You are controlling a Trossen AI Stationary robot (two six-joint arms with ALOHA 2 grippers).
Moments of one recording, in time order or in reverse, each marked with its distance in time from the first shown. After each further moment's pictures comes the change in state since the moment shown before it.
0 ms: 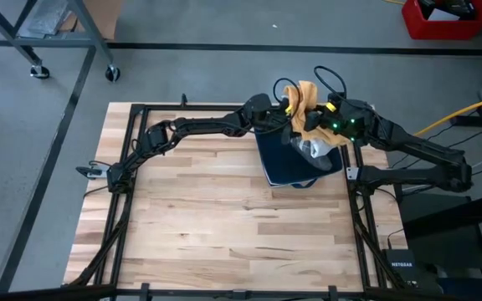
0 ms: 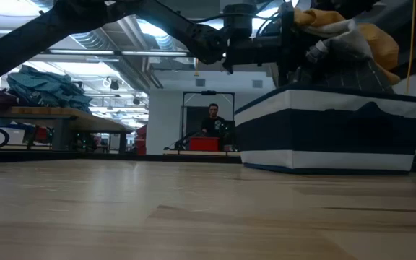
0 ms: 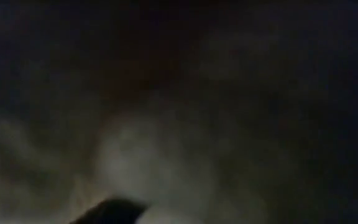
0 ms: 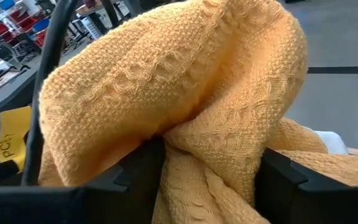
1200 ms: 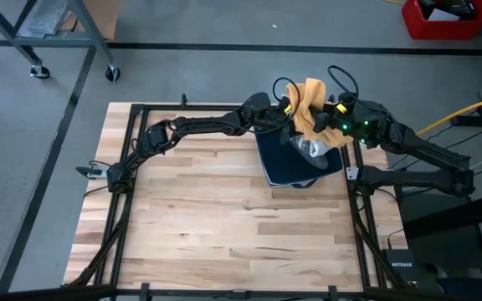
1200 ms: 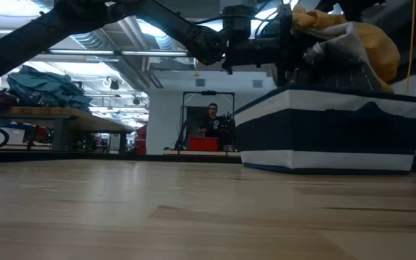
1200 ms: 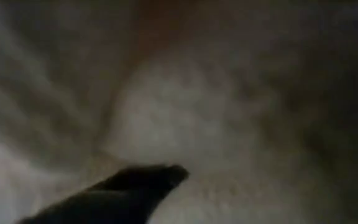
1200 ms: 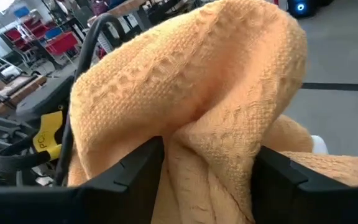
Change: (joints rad) left arm 0.019 0.001 -0.001 0.005 0.010 0.056; right arm 0.000 -0.106 0.000 -0.024 0.022 -0.055
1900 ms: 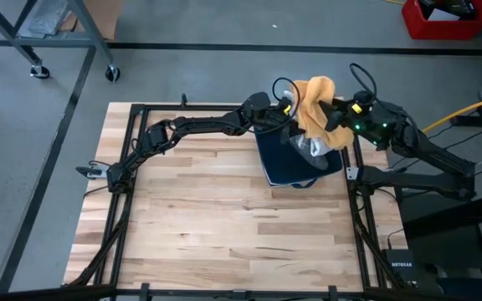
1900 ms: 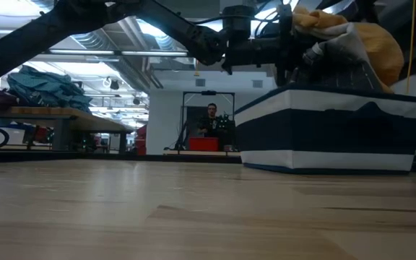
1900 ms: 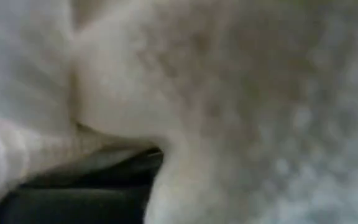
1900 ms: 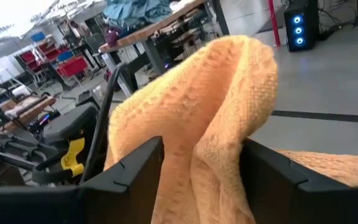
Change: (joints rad) left arm 0.002 0.001 0.000 0.000 -0.002 0.025; right arm 0.000 -0.098 0.001 0.009 0.044 -0.081
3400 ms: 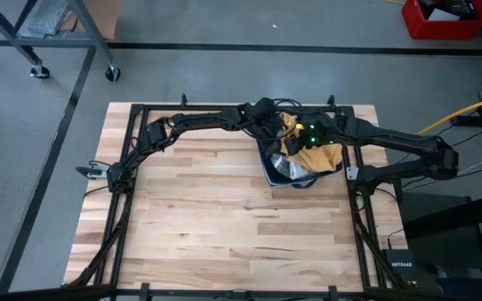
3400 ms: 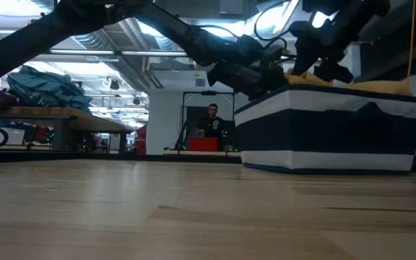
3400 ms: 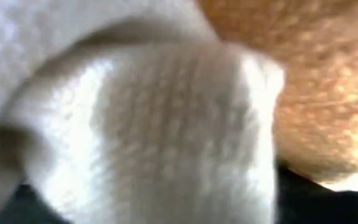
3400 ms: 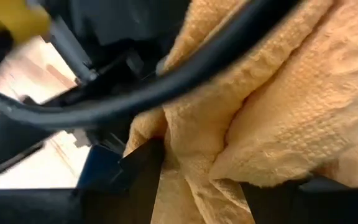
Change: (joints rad) left arm 0.042 -0.003 0.001 -0.737 0.210 0.221; right arm 0.001 0.457 -0.001 -0.233 -0.403 0.182
